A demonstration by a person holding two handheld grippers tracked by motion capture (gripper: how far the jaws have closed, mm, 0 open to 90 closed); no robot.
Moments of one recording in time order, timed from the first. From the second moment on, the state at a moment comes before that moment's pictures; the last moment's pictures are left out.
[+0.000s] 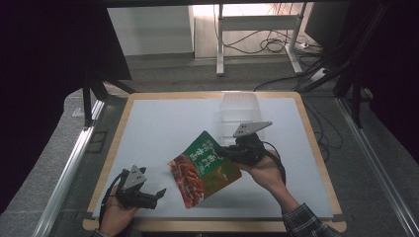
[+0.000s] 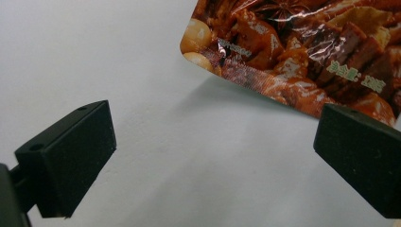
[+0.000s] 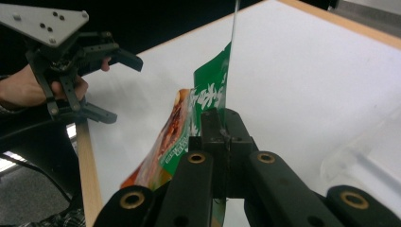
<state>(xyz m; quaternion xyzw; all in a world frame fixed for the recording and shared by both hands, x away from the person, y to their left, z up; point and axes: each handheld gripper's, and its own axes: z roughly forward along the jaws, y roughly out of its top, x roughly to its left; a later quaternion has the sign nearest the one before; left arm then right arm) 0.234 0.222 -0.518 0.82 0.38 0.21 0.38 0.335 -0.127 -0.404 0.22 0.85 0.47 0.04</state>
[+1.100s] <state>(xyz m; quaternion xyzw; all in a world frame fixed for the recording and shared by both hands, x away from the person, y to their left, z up) 0.233 0.222 -0.518 0.81 0.38 0.22 0.39 0.368 -0.111 -0.324 0.20 0.85 0.47 0.10</state>
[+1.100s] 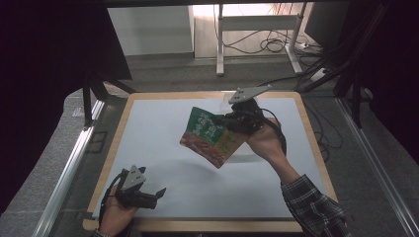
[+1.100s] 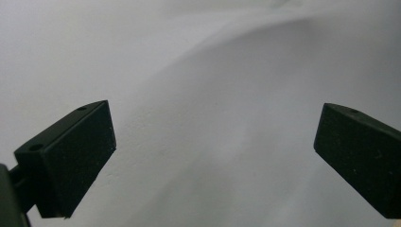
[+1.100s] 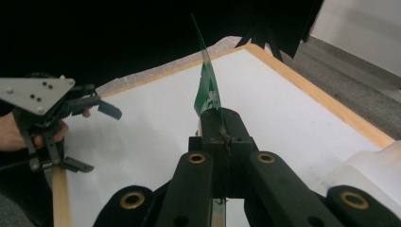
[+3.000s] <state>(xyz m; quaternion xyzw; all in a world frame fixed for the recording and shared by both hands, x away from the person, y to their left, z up) 0.233 0.219 -0.520 0.82 0.37 0.21 0.38 0.432 -0.168 -0.299 0.27 0.85 0.43 0.15</state>
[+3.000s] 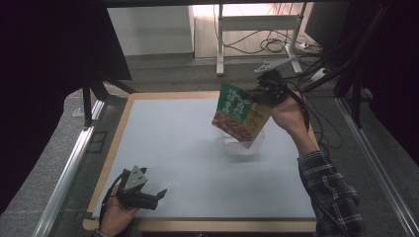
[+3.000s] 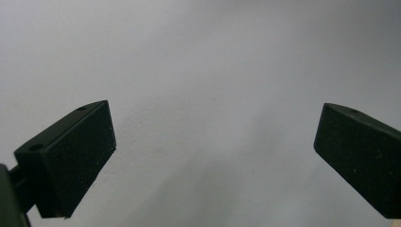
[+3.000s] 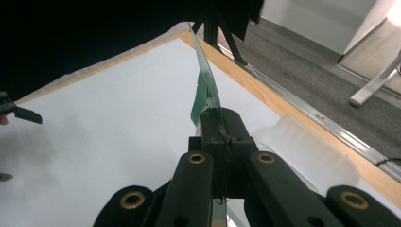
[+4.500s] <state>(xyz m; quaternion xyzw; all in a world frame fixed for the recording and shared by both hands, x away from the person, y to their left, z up) 0.233 0.217 -0.520 0.82 0.37 0.21 0.38 0.443 -0.173 -0.326 0.28 0.86 0.40 0.18</state>
